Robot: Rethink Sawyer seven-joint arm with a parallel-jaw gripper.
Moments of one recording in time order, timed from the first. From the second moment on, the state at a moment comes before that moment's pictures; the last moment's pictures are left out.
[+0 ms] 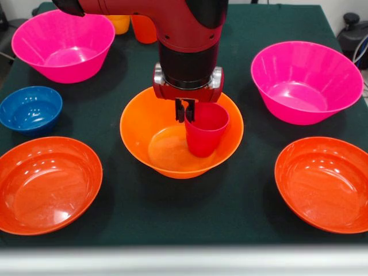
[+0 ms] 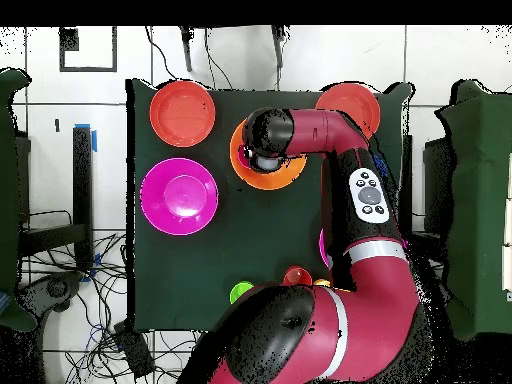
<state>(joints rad) -0.42 -0.32 0.37 1.09 -0.44 0.97 1.87</state>
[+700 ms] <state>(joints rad) -0.42 -0.32 0.37 1.09 -0.44 0.97 1.87</state>
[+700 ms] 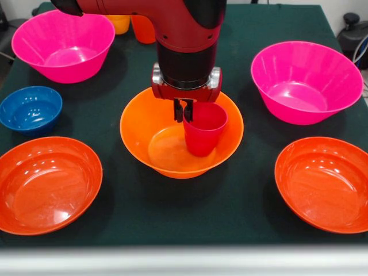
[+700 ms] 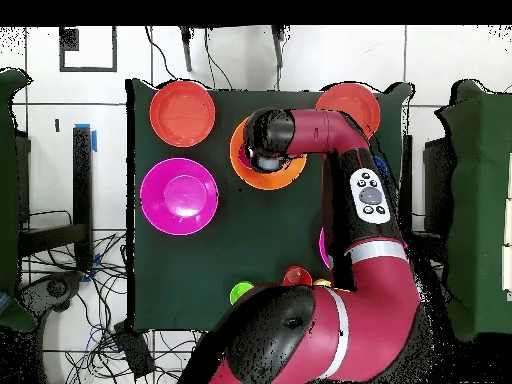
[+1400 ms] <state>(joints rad) -0.43 -0.32 0.37 1.09 -0.44 0.97 1.87</state>
